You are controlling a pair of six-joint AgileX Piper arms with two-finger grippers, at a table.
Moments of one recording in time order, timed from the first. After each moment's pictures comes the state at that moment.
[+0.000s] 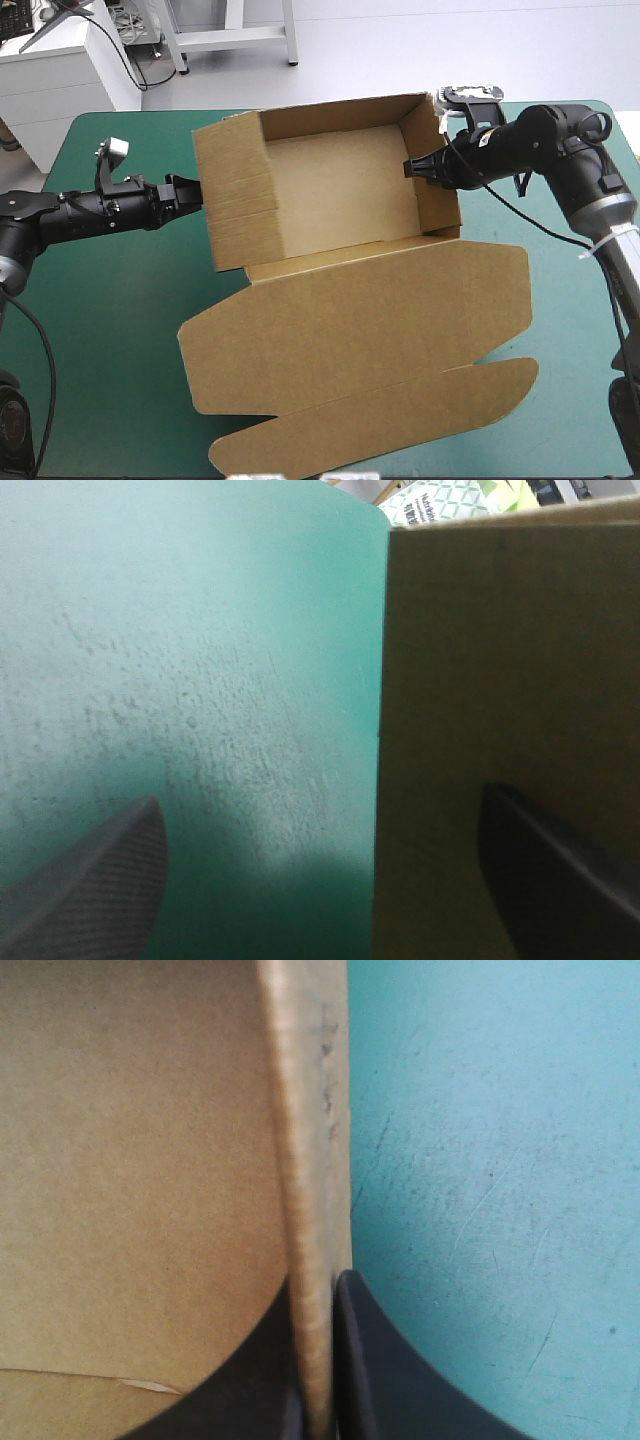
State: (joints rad) left arm 0.24 1.50 -1.16 -1.29 1.19 0.82; right arm 0.23 1.58 -1.71 0.27 1.09 -0.01
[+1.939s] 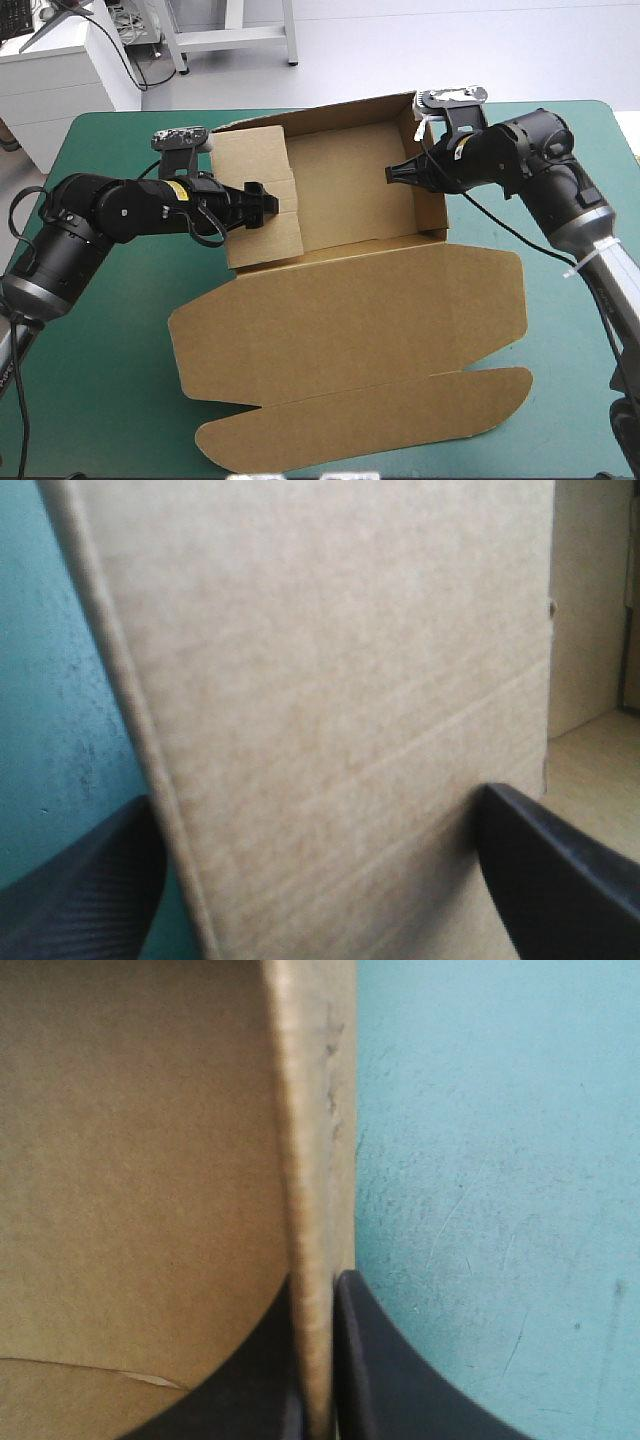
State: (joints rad) left arm -0.41 1.35 -1.42 -0.24 0.93 -0.21; right arm 0.38 1.55 -1.71 0.02 1.06 0.19
